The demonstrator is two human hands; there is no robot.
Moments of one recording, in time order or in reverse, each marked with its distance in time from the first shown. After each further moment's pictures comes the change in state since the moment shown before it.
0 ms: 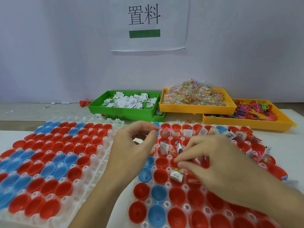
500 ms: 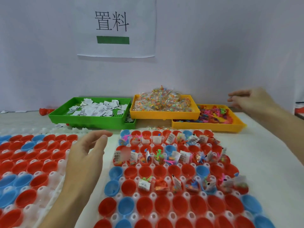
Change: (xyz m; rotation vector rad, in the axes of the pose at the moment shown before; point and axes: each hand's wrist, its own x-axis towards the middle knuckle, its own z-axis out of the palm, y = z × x) left_hand 0.011 -0.030 -0.002 -0.092 0.158 -0.113; right_hand 0.039 0.201 -0.166 0.089 0.684 0.573
